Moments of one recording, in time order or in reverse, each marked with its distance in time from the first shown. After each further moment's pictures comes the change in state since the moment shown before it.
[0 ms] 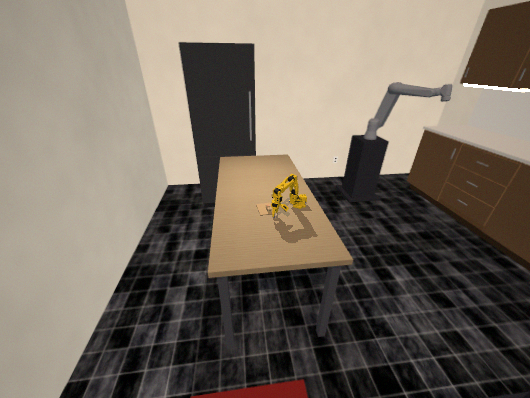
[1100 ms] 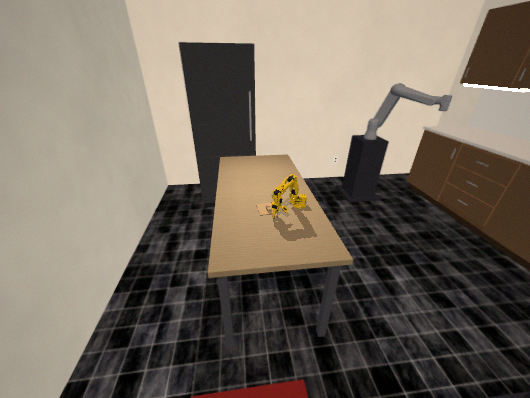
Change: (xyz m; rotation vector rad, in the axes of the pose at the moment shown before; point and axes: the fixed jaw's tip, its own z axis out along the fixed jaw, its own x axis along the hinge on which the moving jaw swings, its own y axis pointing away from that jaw) arm -0.001 0.000 0.011 -0.002 -0.001 -0.002
